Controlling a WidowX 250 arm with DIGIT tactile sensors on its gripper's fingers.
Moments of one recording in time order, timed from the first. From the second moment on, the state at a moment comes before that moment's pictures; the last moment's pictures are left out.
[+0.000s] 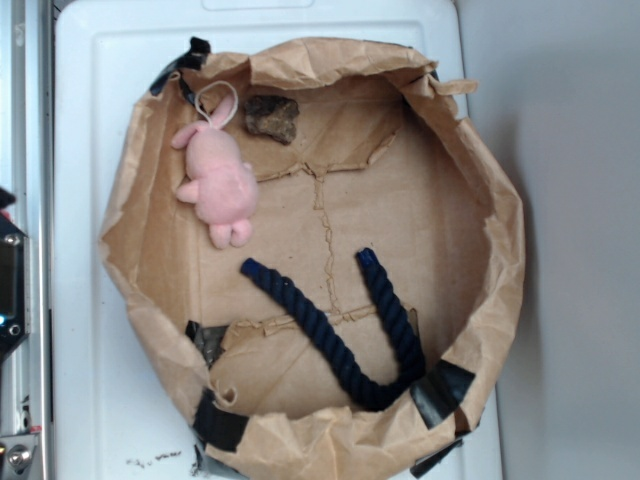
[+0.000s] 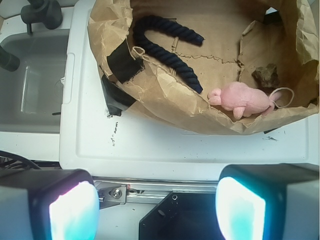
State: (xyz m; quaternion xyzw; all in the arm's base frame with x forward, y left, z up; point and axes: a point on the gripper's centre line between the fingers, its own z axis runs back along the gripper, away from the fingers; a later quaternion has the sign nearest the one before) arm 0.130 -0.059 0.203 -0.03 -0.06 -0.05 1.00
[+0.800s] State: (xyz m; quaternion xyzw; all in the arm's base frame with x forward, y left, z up) arm 0.204 -0.010 0.172 -0.05 -0.05 -0.02 1.00
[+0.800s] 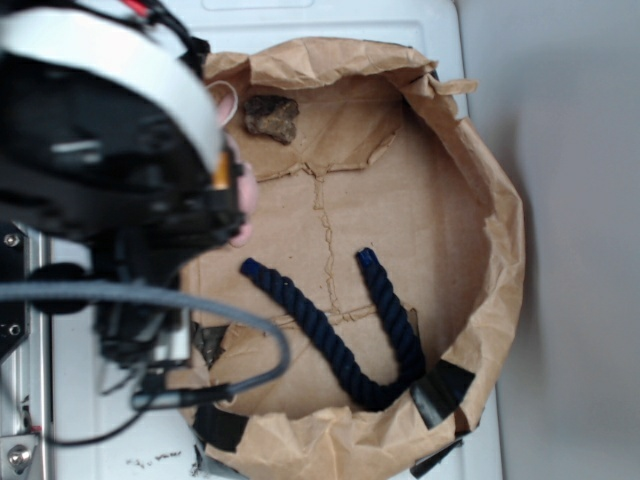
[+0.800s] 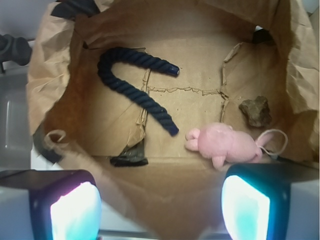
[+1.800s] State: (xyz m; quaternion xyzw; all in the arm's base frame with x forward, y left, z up) arm 0.214 -0.028 0.154 -0.07 -0.05 -0.04 1.00
